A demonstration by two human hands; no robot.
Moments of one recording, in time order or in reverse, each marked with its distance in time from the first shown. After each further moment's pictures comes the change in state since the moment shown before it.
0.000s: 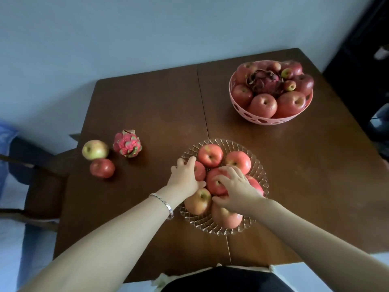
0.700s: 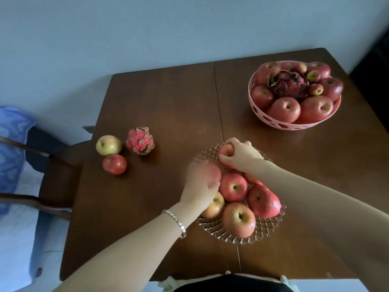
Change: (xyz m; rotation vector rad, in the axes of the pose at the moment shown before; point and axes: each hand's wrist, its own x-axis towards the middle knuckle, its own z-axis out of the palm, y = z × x) left_hand -0.008 -0.009 0.021 -0.299 0.172 0.030; right_hand 0.099 0.004 -0.037 0.081 0.012 0.344
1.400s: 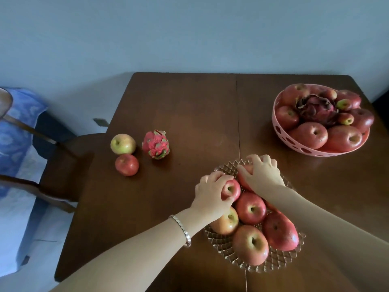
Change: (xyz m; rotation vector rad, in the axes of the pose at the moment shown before) left_hand 0.016 -0.010 -0.016 0.013 -0.041 0.168; right_hand -0.010 -0.017 0.001 -0.061 0.131 0.000
